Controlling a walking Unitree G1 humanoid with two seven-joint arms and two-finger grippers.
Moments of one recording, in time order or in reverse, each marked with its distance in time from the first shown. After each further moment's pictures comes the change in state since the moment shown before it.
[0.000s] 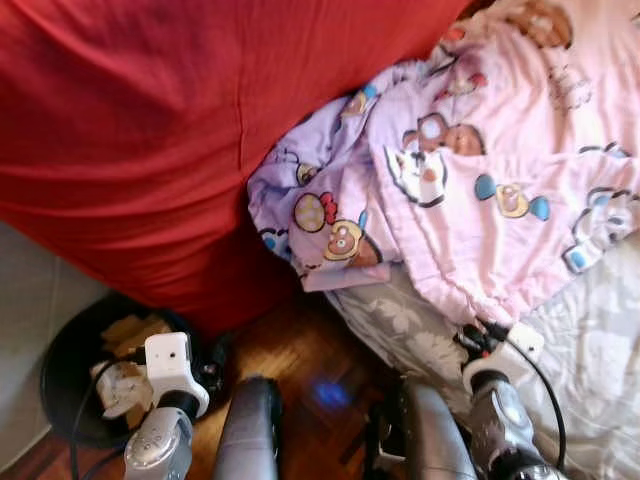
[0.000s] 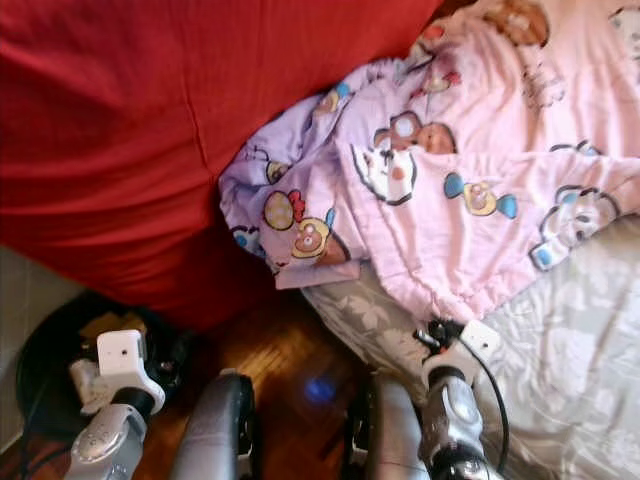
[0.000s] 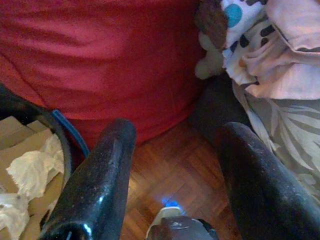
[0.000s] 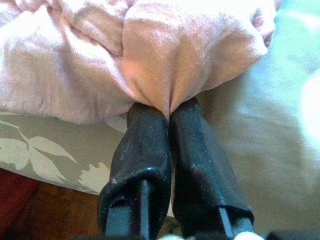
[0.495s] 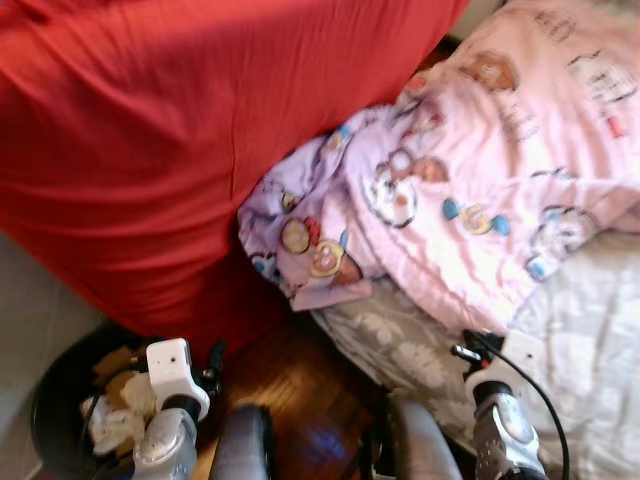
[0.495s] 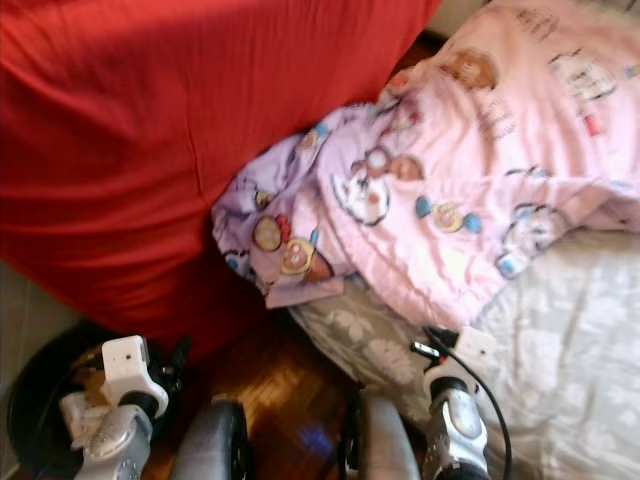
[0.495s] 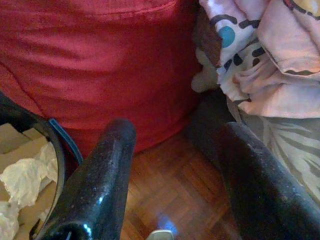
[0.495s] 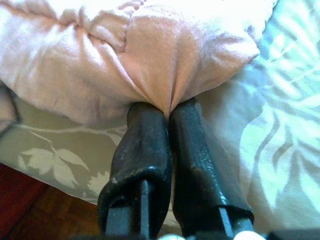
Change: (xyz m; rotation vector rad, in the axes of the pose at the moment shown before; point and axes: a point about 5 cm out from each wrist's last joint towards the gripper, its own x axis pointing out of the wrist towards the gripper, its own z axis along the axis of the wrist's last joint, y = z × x) left arm 0.015 0.008 -0.026 -0.048 0.068 0.078; right arm -0.009 -0.004 -0.005 -0.096 -0.023 0.043
